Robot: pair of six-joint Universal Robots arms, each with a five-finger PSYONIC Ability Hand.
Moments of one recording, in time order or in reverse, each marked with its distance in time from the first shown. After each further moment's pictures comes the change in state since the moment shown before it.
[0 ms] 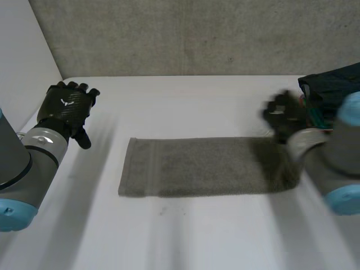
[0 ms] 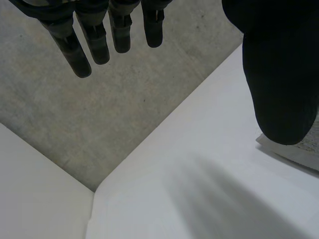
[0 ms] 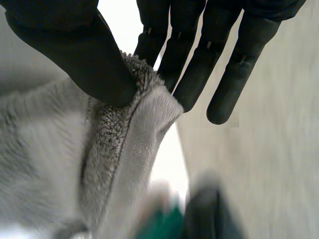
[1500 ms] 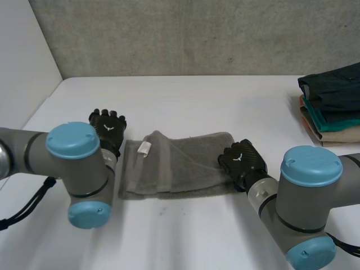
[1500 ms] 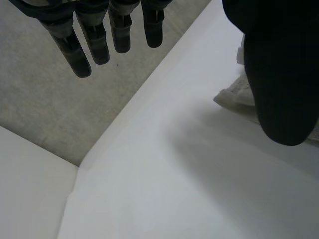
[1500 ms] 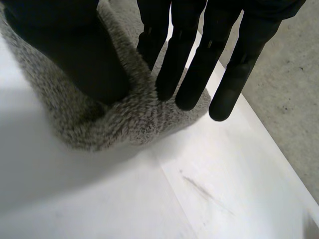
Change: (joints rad) left arm -0.212 -0.418 0.201 0.138 -0.312 0.094; right arm 0.179 0.072 0.168 -0.040 0.110 0.367; left_hand 0.000 0.000 0.000 0.000 0.000; right_hand -0.018 -0.036 -0.057 -0.057 -0.030
